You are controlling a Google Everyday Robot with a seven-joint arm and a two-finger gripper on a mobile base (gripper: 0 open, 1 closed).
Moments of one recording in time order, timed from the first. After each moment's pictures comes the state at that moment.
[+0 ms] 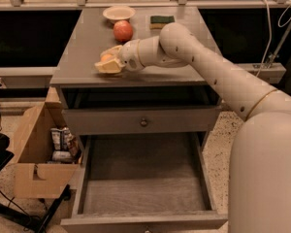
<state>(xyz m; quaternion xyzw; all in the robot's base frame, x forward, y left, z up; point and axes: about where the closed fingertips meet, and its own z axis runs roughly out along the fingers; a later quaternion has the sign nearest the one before) 0.734 0.138 0.837 -0.53 0.62 0.32 0.47</state>
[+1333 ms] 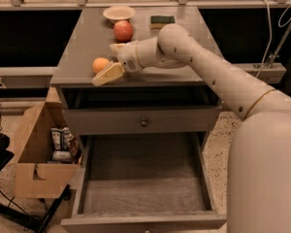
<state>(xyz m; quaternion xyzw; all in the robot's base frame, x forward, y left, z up) 0.733 0.140 0.837 -0.53 0.62 0.32 0.47</state>
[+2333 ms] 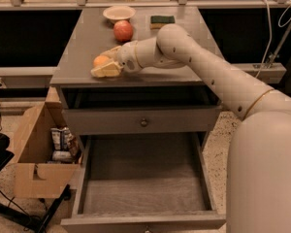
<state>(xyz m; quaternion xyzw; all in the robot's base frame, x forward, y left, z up) 0.731 0.145 0.835 -0.54 0.62 0.32 0.47</state>
